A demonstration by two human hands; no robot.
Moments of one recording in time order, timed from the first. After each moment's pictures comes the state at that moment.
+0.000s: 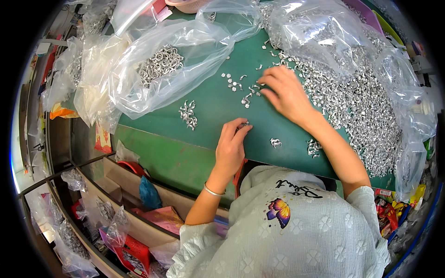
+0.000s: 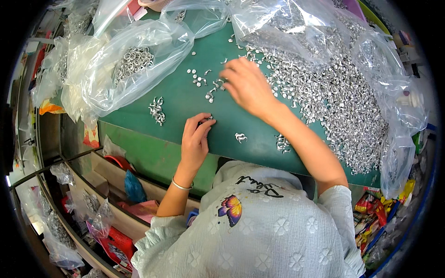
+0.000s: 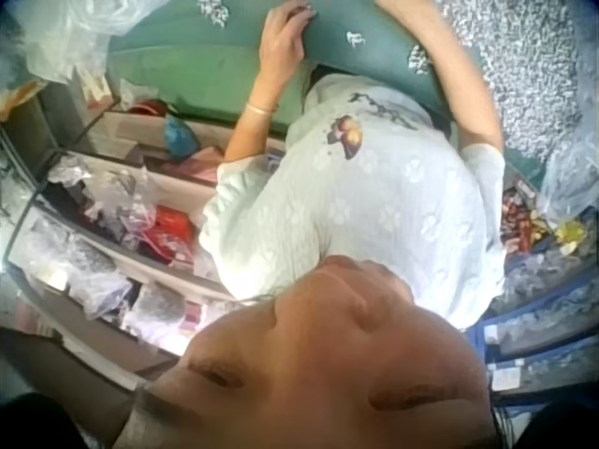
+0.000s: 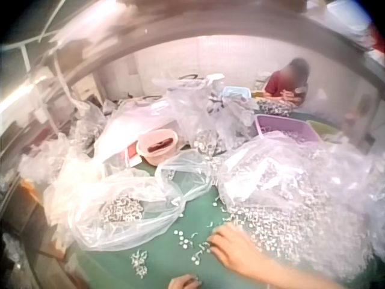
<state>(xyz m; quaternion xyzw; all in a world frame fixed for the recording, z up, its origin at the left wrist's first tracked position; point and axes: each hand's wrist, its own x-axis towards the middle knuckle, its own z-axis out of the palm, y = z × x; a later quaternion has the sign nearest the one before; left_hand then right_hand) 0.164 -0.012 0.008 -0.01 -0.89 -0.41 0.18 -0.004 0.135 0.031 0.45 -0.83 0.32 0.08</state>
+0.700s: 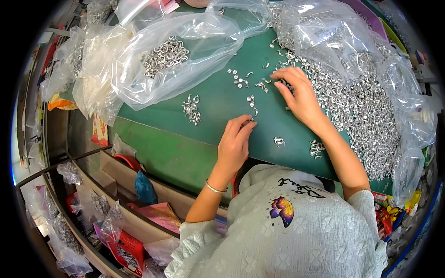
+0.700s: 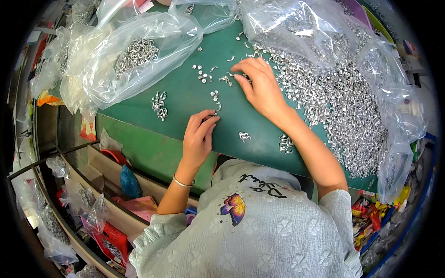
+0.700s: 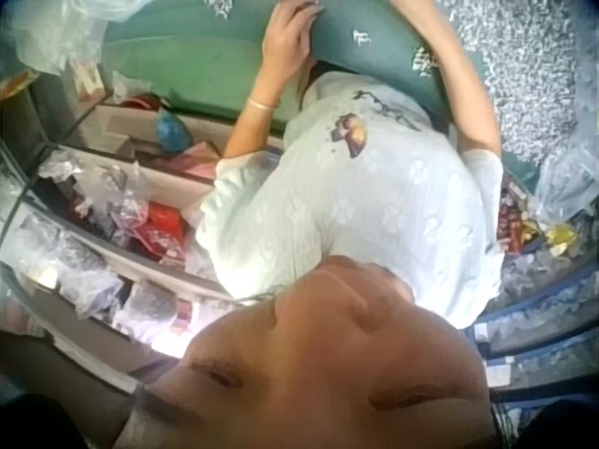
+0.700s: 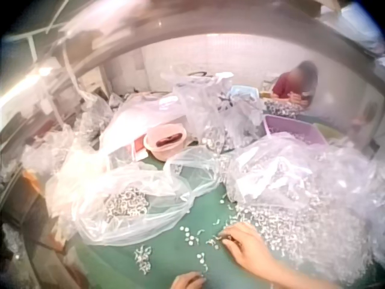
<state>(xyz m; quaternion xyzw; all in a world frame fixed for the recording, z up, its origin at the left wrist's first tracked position) 0.163 -0.012 0.008 -0.02 -0.89 -0.42 0.20 0.000 0.138 0.038 0.39 -0.83 0.39 0.03</state>
